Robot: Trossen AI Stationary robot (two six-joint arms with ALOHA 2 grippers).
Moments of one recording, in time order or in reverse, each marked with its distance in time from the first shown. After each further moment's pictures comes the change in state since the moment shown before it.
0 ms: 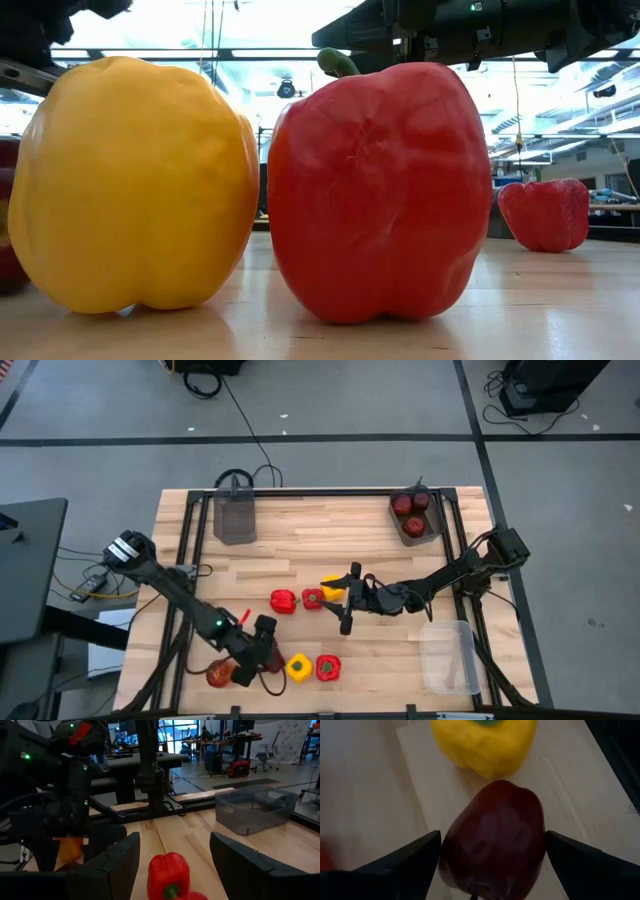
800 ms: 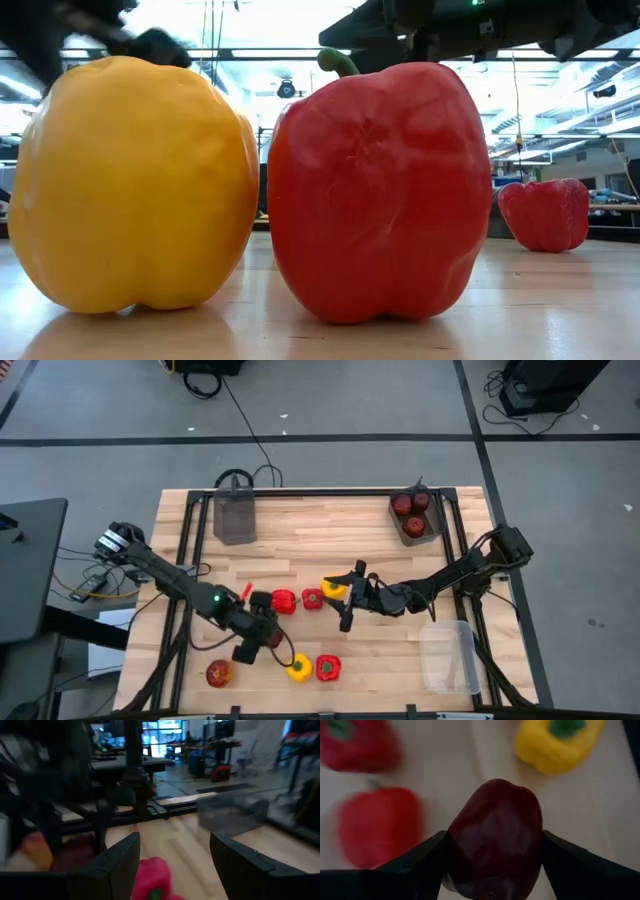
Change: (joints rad) left arm 0.155 -0.129 0.176 -0.422 0.003 -0.003; right arm 0.017 -0.032 0.000 -0.027 0.108 -0.043
